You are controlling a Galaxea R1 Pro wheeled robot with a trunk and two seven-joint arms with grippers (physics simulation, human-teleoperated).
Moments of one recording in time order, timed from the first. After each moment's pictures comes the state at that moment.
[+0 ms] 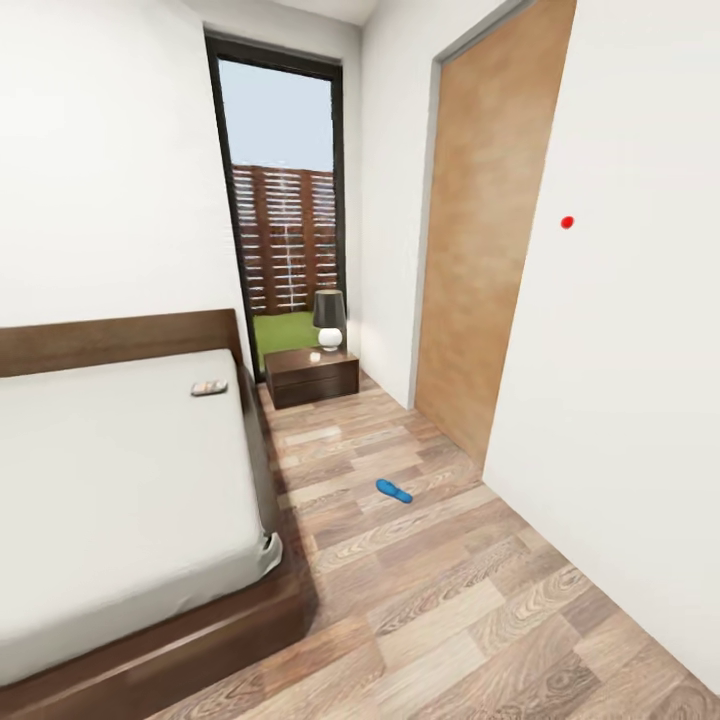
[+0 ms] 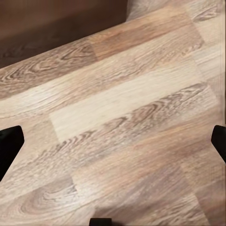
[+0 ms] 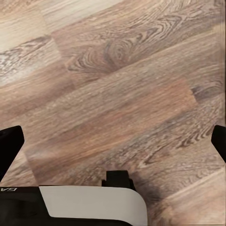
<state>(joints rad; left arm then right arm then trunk) 0.00 0.00 0.01 -0.54 0.00 -0.16 0.00 0.00 -0.01 -0.01 -0.36 0.00 -0.22 -0.01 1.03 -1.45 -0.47</state>
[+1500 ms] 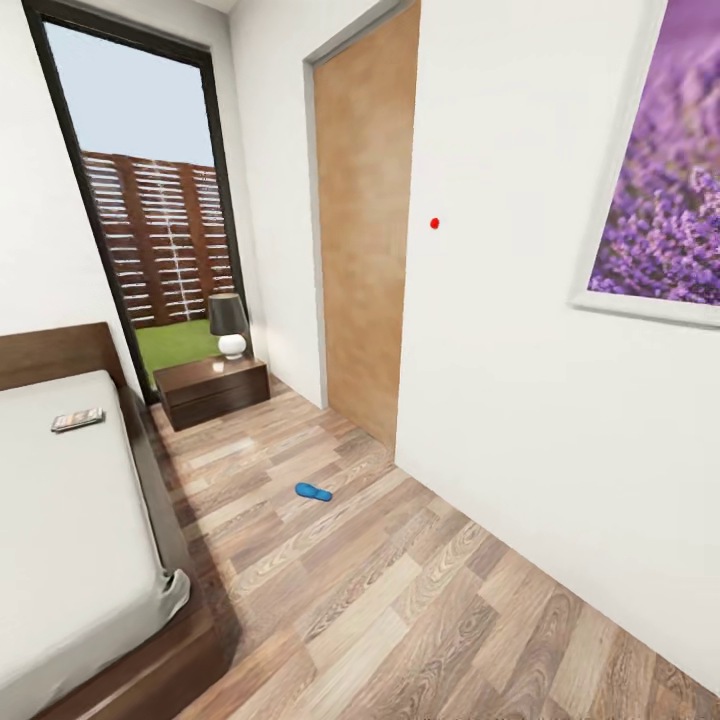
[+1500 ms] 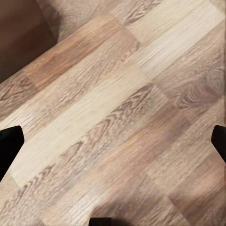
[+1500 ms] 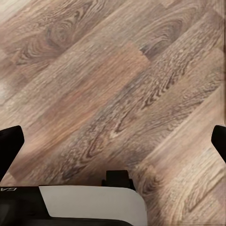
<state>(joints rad) 0.00 -0.01 0.01 -0.54 0.00 -0.16 0.00 0.00 -0.01 -0.01 -0.36 0.00 -0.22 -0.01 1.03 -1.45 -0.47</state>
